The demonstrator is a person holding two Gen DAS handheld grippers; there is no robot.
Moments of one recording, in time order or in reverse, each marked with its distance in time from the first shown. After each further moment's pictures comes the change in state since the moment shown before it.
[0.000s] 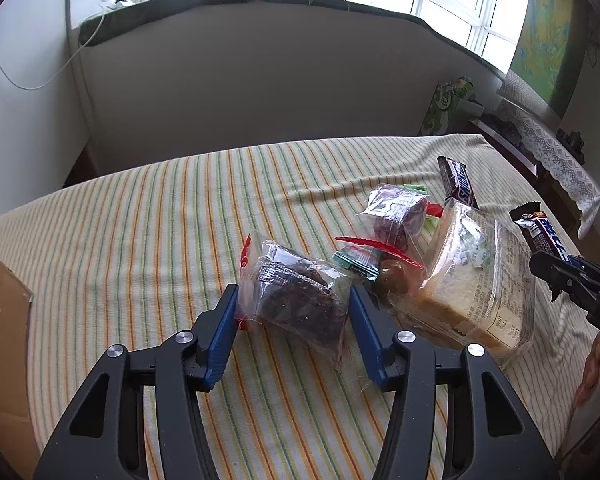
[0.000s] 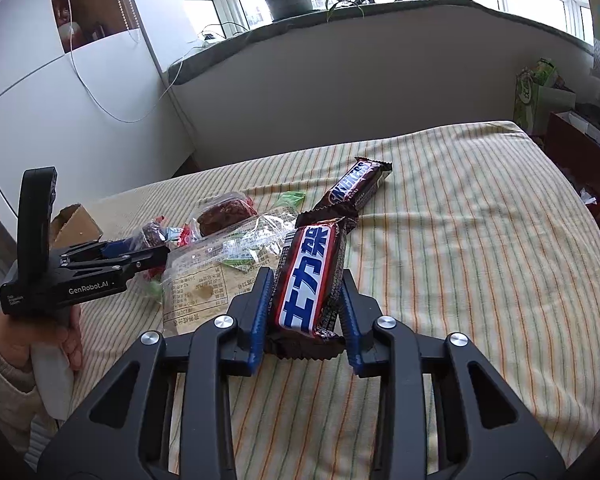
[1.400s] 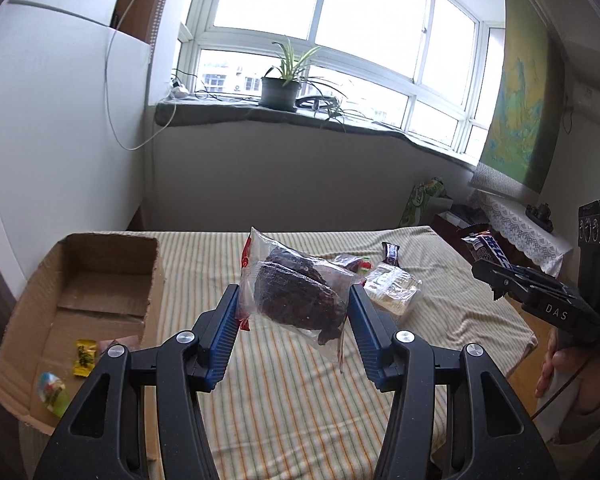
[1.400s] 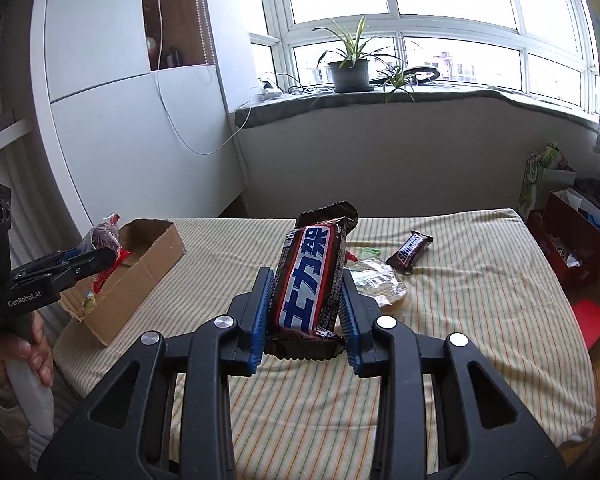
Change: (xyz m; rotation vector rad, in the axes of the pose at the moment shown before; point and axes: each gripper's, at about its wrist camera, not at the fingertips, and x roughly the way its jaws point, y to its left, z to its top) left arm -0.203 0.018 -0.072 -0.100 -0.355 -0.011; right arm -0.126 0.115 -0.008 -0.161 -0.179 0.032
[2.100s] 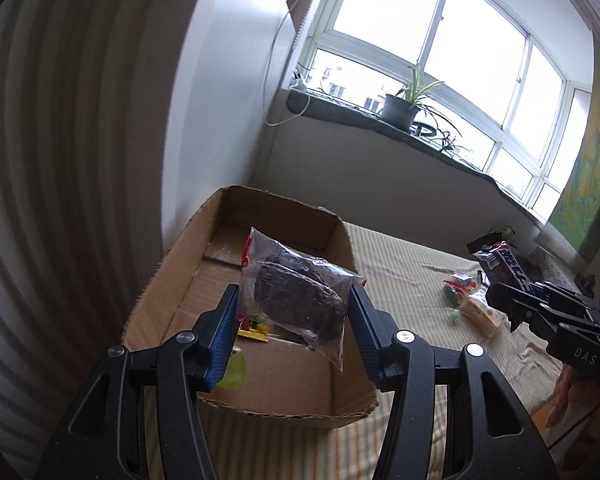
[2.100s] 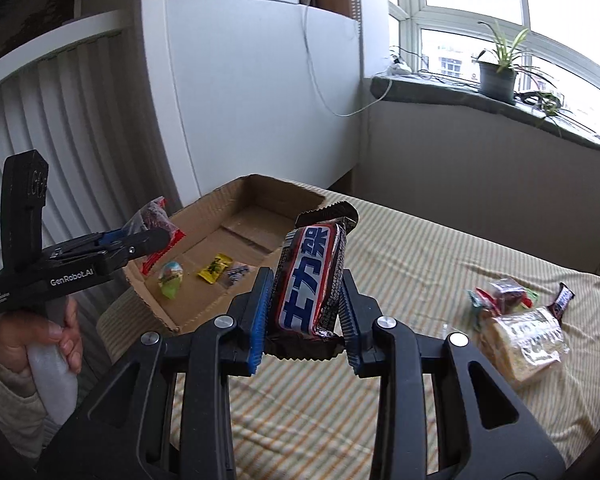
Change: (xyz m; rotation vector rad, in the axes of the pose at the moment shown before) left arm -0.049 0.148 -0.042 -0.257 -0.033 0.213; right arm 0.083 0.195 0.002 -0.283 0.124 0.254
